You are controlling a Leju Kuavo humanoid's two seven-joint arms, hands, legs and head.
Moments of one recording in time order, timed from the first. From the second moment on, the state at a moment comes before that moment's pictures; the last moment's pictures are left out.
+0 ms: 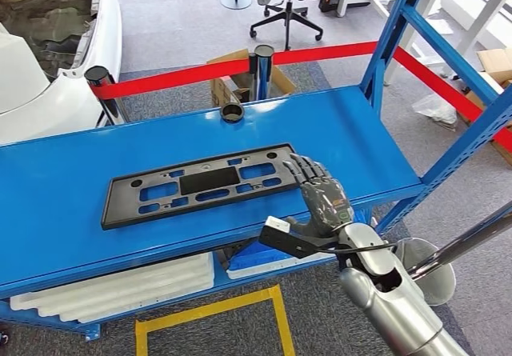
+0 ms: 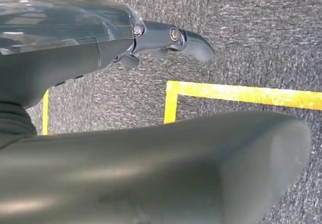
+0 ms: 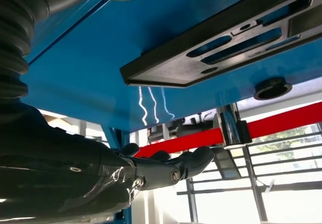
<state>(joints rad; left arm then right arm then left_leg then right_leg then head) -0.07 0.13 -1.23 -0.08 1.52 0.16 -0.41 -0.31 -0.21 0.52 -1.52 1.06 -0.03 0.06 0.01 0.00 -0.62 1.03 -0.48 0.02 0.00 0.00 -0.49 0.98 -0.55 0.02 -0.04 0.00</state>
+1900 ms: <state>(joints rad) -0.09 0.14 -1.33 -0.08 1.52 0.13 -0.46 -0.58 0.10 0.58 -0.92 1.16 -0.04 0.08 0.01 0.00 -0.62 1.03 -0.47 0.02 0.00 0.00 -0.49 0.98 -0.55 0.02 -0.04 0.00</state>
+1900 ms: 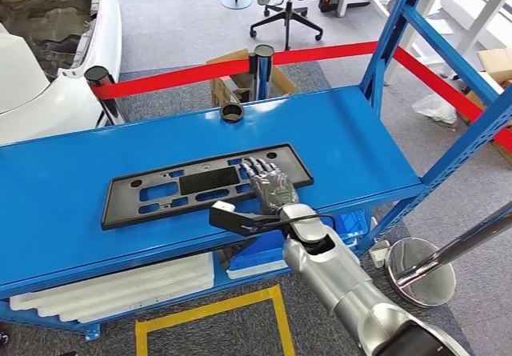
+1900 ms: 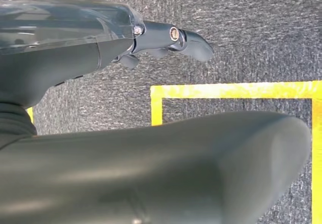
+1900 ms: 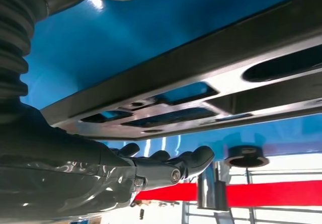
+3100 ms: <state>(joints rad) -0.10 0.14 -1.40 -0.08 1.52 0.11 -0.54 -0.54 0.13 0.60 -1.03 1.20 -0.13 0.05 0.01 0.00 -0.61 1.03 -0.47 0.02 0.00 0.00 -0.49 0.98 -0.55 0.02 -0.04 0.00</state>
